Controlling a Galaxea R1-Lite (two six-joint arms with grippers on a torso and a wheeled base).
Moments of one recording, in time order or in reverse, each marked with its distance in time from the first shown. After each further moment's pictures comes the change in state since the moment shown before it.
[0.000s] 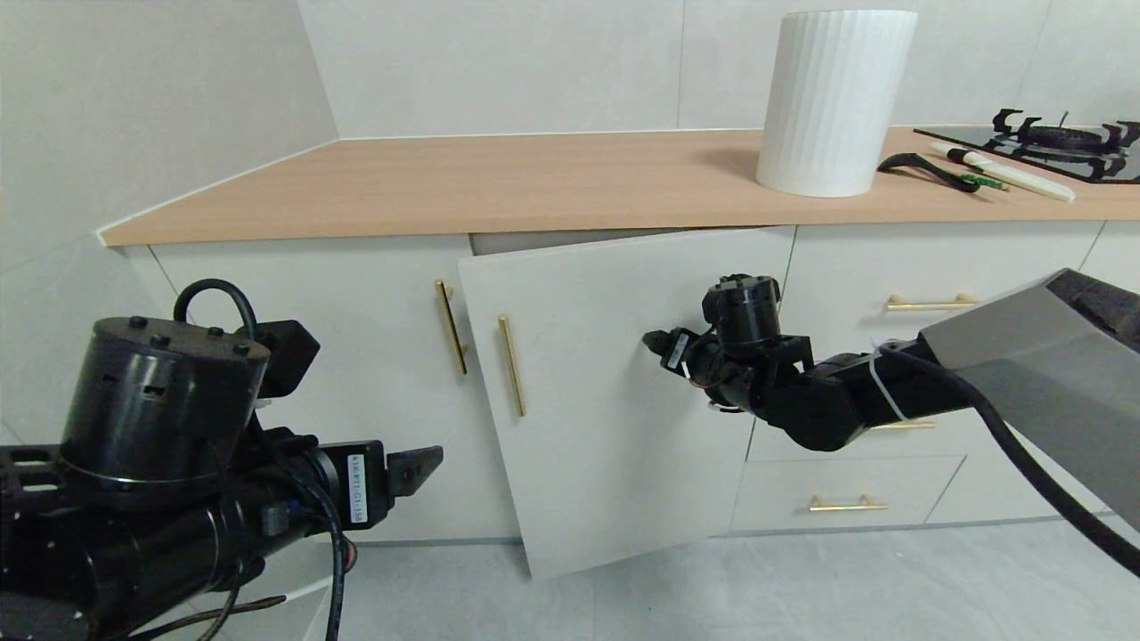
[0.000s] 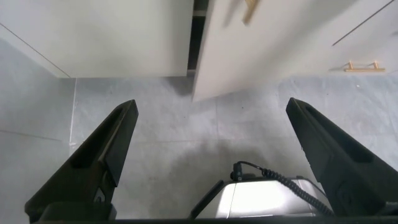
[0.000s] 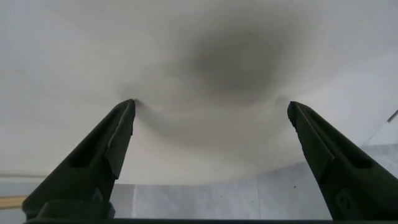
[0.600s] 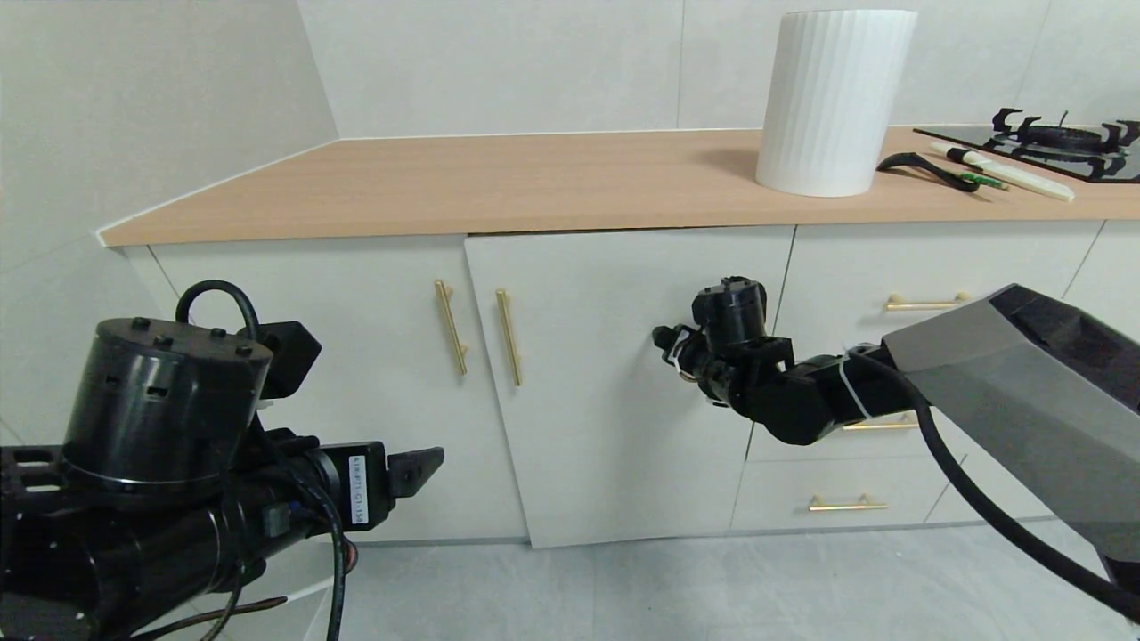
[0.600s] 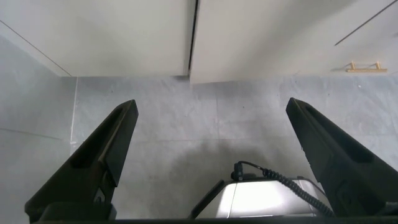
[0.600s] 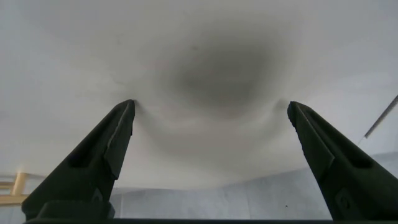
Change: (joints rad) left arm 0.001 0.001 0.001 0.002 0.000 -0.001; right arm -0.022 0.091 -0.108 0.001 -0.124 0.005
